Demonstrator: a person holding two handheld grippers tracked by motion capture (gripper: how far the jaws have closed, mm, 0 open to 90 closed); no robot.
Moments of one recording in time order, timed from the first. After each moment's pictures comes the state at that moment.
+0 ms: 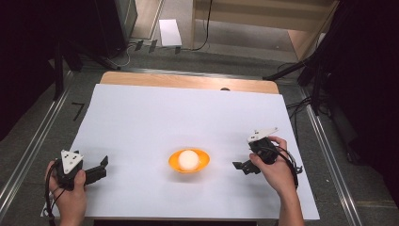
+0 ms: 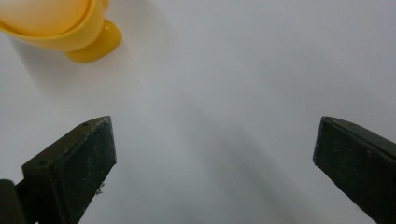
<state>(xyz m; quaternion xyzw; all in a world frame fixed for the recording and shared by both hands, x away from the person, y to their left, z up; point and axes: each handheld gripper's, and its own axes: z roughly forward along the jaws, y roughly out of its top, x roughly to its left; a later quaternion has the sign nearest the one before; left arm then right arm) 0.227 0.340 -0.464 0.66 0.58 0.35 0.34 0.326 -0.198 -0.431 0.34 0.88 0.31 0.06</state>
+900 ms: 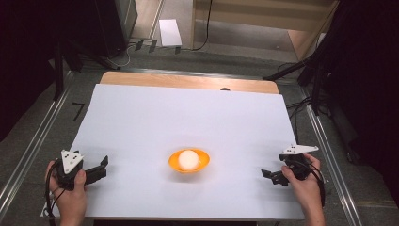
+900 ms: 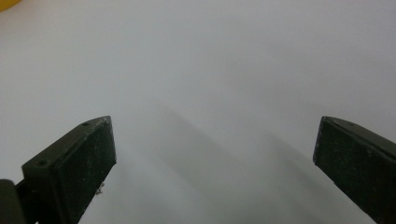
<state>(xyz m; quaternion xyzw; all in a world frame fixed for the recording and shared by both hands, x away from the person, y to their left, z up) 0.227 0.339 -0.464 0.66 0.58 0.35 0.33 0.293 -0.295 -0.464 0.44 0.83 0.34 0.09</state>
